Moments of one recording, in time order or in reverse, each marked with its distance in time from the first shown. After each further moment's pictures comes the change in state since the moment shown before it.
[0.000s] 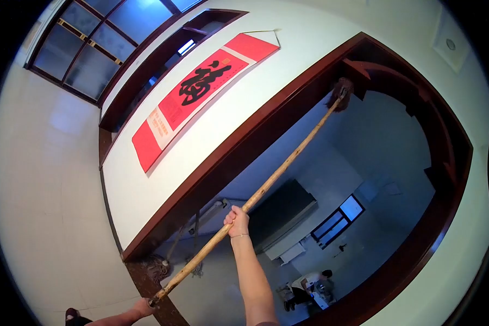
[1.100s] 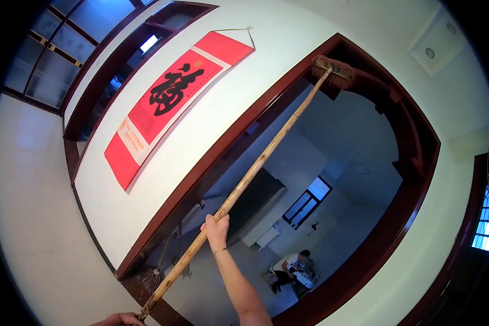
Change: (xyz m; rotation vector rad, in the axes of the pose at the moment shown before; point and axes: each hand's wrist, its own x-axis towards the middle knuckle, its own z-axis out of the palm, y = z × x) left_hand 0.047 -0.109 -0.154 -0.230 -0.786 0.050; right_hand -0.052 0.017 0.153 -0.579 0.214 -0.576
